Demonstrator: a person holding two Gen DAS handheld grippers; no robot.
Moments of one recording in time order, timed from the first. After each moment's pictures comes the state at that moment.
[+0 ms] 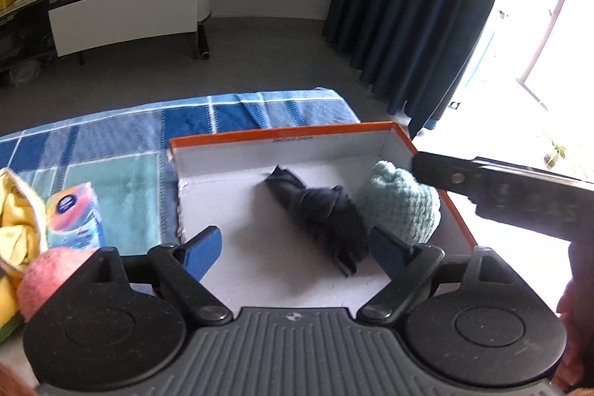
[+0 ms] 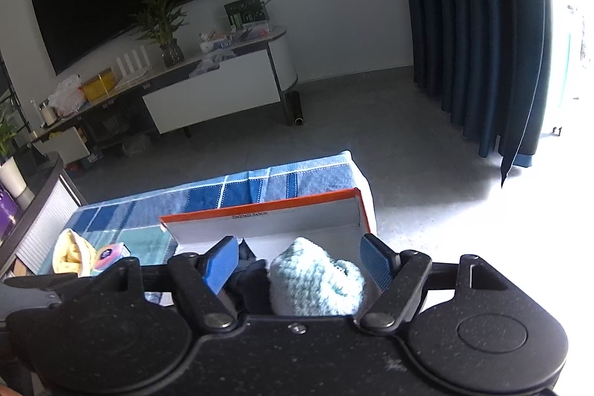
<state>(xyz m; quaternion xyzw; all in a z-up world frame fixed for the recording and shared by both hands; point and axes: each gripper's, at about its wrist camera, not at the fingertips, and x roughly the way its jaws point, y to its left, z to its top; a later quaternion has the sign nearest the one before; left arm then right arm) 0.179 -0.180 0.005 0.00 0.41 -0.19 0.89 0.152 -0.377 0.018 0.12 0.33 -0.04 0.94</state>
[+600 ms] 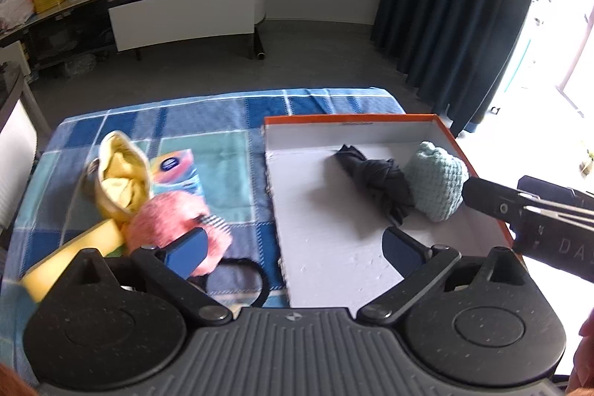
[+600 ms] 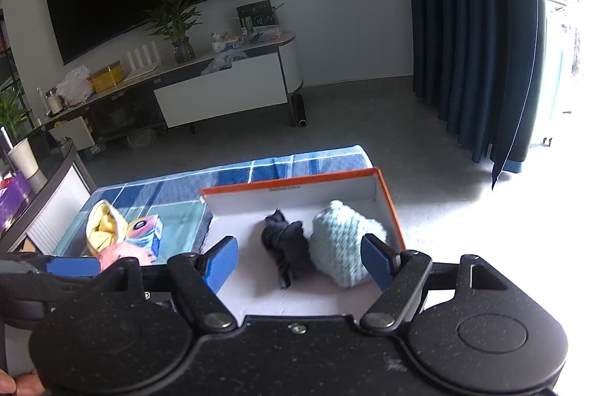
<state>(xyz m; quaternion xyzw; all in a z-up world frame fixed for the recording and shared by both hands) 0.133 -0.138 0.033 0.02 0.41 -0.11 0.90 0.101 -0.327 0.035 0.09 0.32 -0.04 0.94</state>
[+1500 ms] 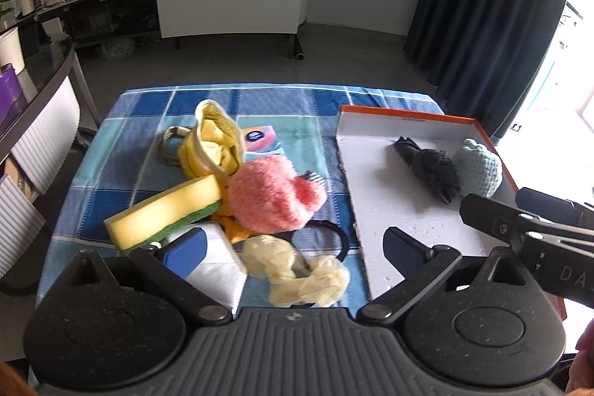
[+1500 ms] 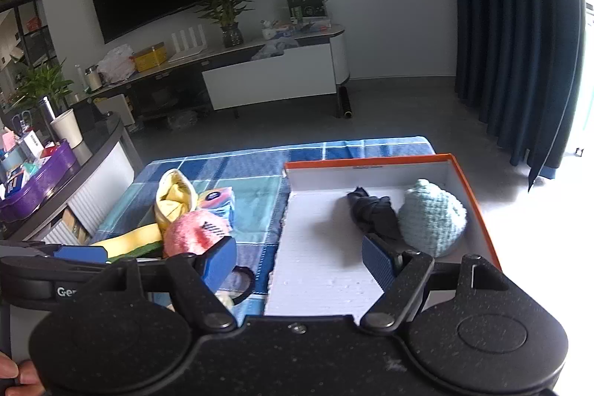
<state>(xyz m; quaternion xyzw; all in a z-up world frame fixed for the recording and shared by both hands) 0.099 -0.066 0.037 -0.01 0.41 -0.07 0.91 0.088 -0.251 0.037 0.07 0.33 0.02 0.94</state>
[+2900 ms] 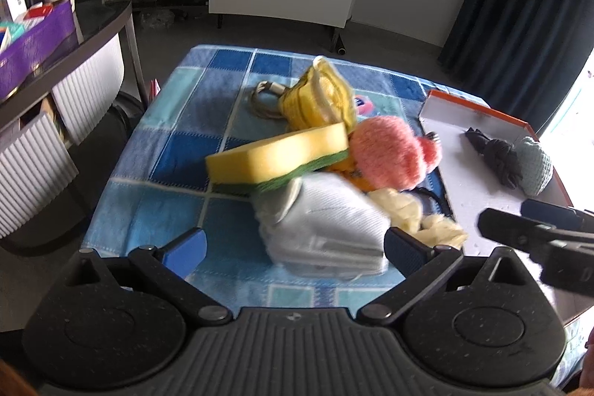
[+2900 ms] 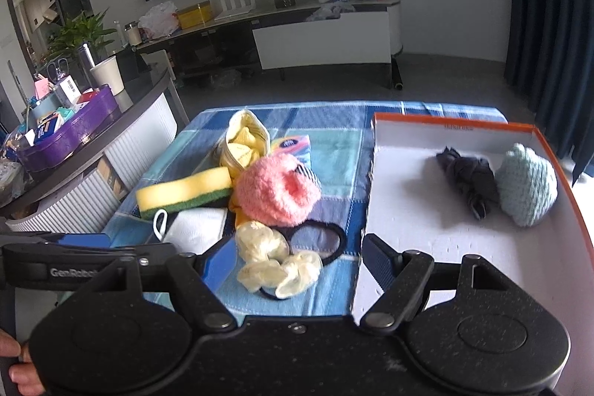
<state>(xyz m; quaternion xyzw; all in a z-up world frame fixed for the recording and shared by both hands) 0.078 0.036 0.002 -0.06 0.42 -0.04 0.91 0.094 -0.182 0.002 0.05 0.37 0.08 0.92</state>
